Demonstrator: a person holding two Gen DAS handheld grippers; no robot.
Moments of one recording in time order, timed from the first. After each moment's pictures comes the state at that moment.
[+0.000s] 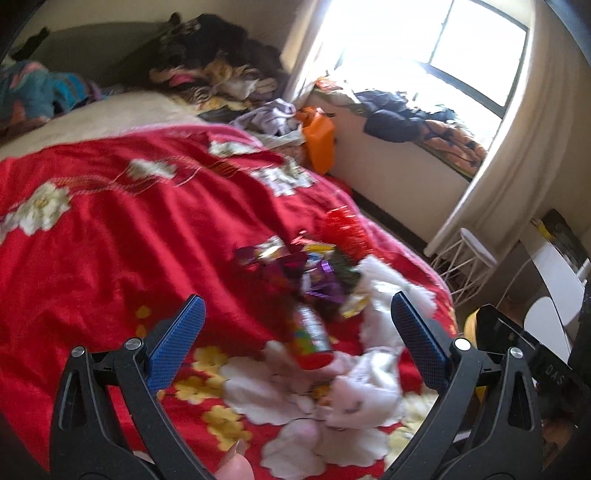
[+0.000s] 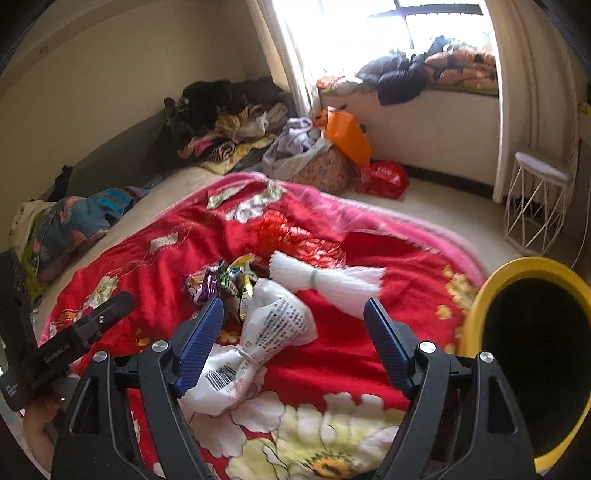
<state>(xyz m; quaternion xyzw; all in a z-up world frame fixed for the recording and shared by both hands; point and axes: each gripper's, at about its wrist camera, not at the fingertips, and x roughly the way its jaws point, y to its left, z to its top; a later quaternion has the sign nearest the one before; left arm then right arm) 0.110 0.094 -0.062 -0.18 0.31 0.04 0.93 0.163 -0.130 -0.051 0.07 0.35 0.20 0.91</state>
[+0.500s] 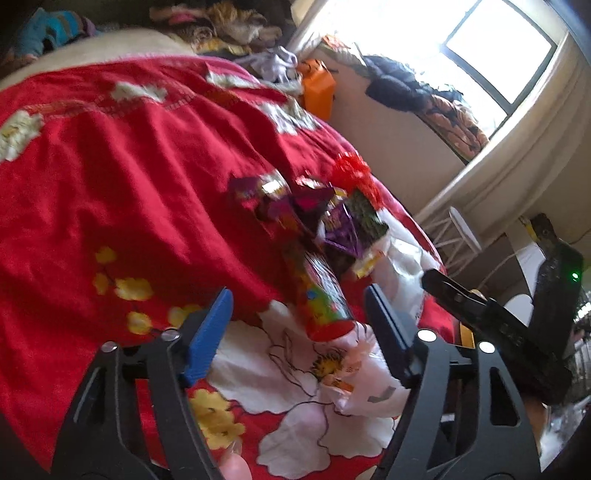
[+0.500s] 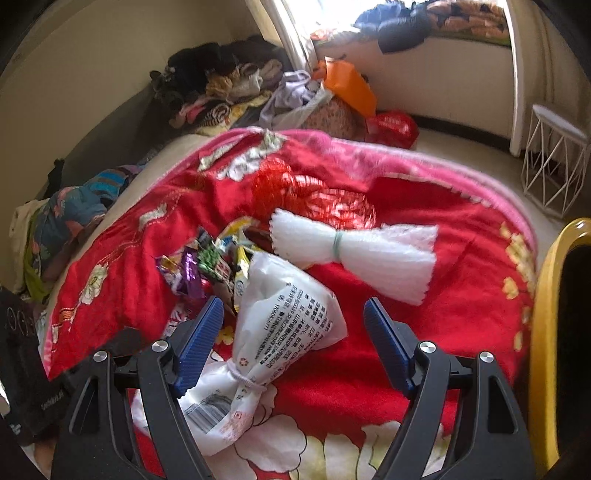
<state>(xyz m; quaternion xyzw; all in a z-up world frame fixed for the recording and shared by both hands) 0.134 0.103 -0.109 -0.25 0.39 -0.02 0.89 0.218 -0.096 -0.105 0.10 0.43 0.21 0.87</state>
